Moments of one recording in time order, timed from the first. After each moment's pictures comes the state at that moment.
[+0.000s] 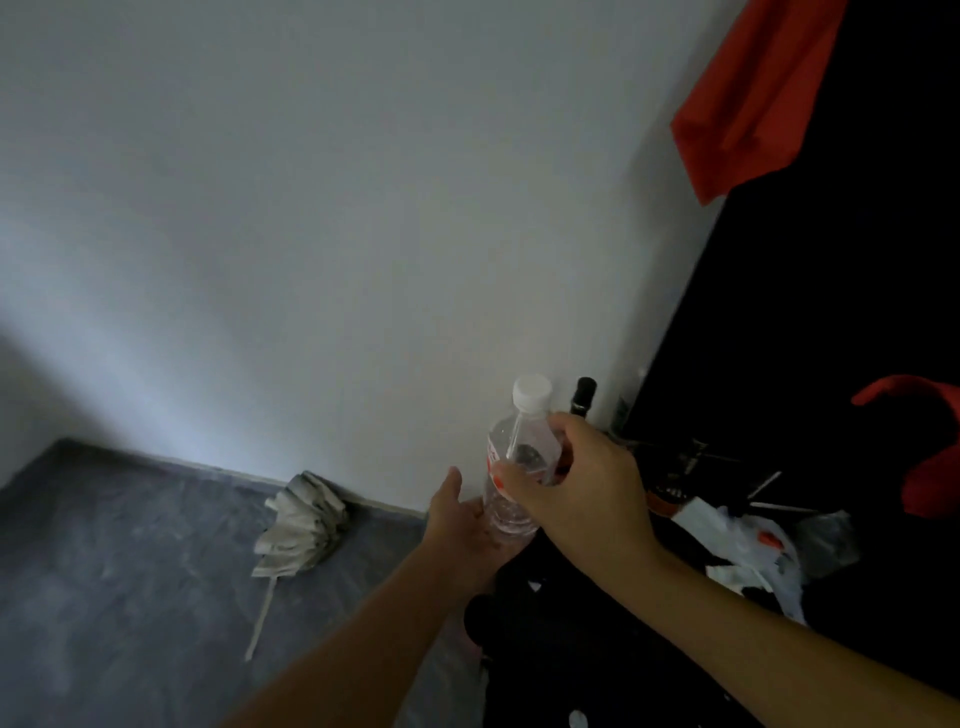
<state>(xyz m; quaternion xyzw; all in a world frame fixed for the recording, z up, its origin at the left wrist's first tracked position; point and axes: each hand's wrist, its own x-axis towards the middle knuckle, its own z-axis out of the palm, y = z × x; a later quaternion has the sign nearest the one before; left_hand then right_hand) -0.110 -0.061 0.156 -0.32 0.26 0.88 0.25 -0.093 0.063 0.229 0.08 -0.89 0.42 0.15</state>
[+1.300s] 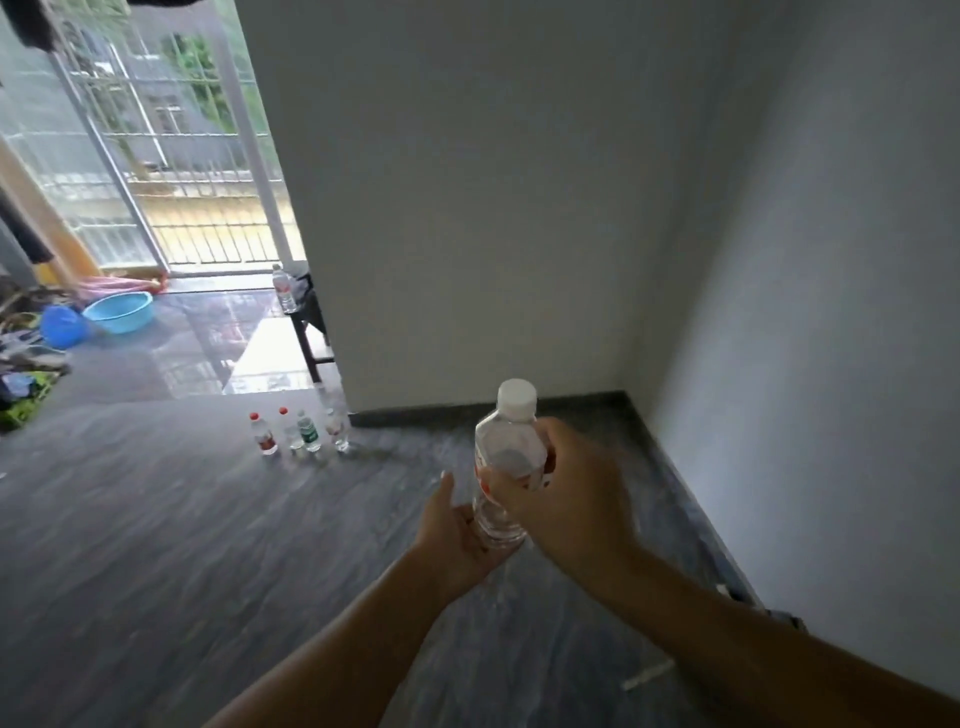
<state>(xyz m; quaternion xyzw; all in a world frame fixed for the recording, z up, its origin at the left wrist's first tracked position) 0.312 -0.652 0.158 -0.37 0.12 0.86 -0.33 0.197 -0.585 0.252 0.59 -0.69 0.40 -0.12</state>
